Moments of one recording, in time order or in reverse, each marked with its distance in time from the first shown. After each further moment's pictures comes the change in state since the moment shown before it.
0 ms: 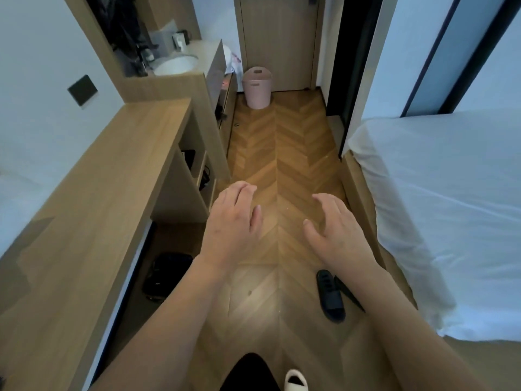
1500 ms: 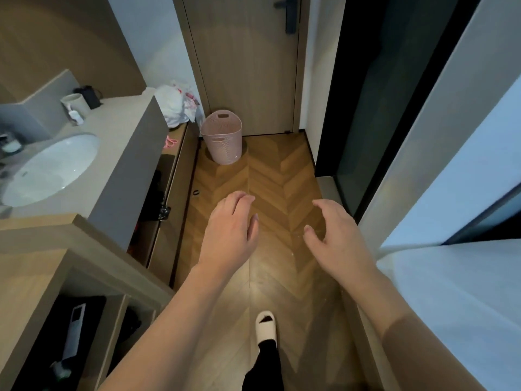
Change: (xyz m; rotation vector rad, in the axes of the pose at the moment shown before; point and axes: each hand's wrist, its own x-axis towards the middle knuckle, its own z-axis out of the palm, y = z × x) left_hand 0.875 -0.177 0.449 -0.103 -0.047 0.032; right_hand 0.956 0.259 0.016 -0.043 0.009 0.104
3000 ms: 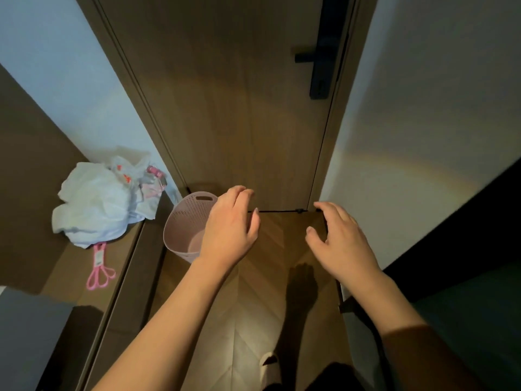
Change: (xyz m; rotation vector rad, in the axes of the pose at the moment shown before) left_hand 0.954 -0.331 0.365 0.045 -0.076 -0.125; right_hand 1.068 0.091 0.070 -0.040 -0.093 0.028
